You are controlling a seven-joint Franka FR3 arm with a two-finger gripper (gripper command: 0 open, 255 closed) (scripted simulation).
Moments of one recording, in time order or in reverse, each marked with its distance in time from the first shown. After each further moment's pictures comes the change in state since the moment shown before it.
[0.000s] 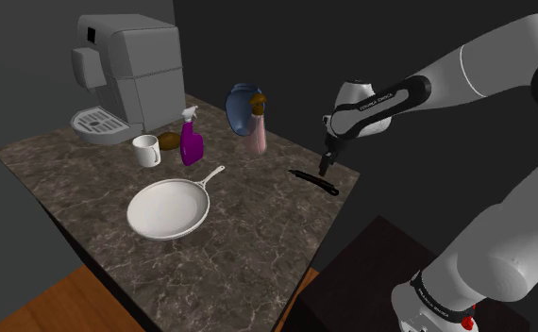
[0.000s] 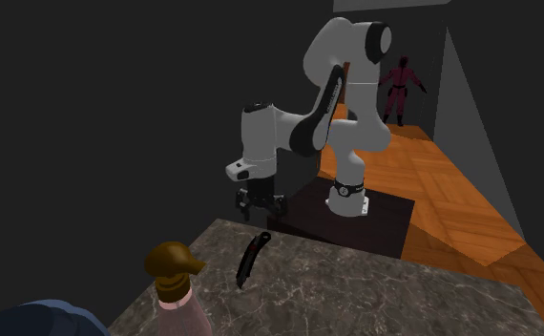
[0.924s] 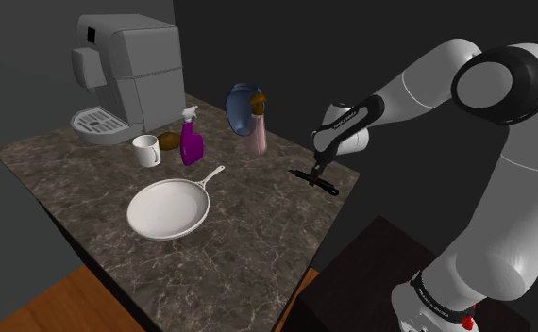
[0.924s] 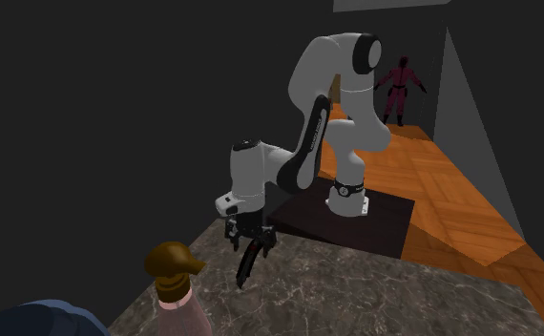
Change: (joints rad) arm -0.026 0.284 0.022 0.092 0.104 0.203 -0.116
